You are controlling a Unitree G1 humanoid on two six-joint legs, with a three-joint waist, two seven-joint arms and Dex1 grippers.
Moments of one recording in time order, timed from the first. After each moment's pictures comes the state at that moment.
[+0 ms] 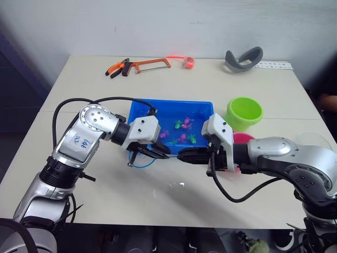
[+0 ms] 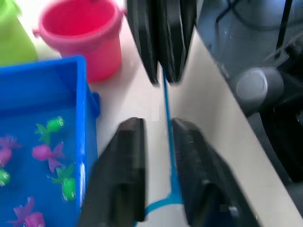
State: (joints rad) left arm -0.74 0.68 -0.22 -0.14 -0.33 0.43 -1.33; right arm -0.54 -0.77 0.11 -0.62 0.99 1.10 0.58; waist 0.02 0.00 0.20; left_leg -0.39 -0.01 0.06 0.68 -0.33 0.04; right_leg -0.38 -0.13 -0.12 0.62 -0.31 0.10
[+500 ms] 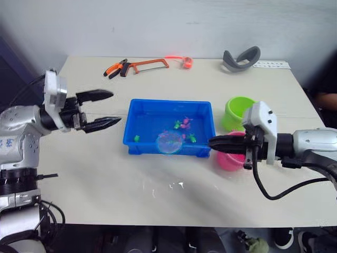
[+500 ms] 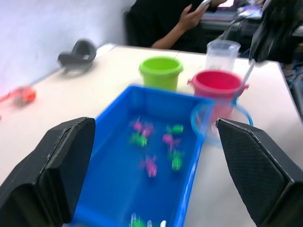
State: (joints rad) left arm -0.63 0.79 0.26 0.14 -0.54 0.37 -1.25; right arm -0.44 -0.99 -0.11 -0.61 0.92 0.97 0.76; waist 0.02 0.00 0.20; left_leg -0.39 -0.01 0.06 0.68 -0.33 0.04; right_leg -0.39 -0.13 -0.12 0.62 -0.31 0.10
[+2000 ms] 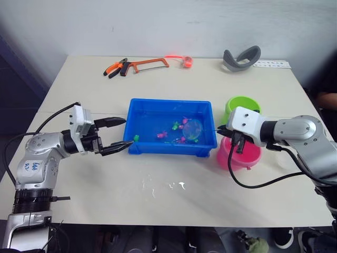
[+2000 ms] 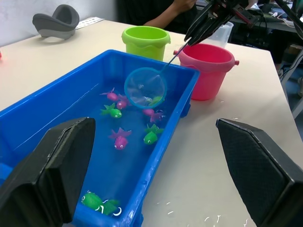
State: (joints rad) left arm -0.40 0.70 0.20 0.09 -0.51 0.26 -1.17; right arm -0.57 -0.97 0.23 -0.30 0.12 0.53 0.93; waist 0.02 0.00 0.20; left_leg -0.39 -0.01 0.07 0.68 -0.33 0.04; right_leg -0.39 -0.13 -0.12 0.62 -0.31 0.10
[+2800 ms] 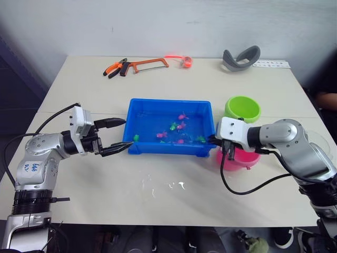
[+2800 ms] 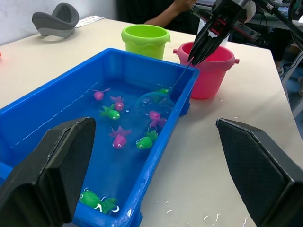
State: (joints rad) left arm -0.40 0.70 0.20 0.08 -0.51 0.26 -1.17; right arm -0.61 -0.85 0.27 -0.23 0.06 0.49 1.05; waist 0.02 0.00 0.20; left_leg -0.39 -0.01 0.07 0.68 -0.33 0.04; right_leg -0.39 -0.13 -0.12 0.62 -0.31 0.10
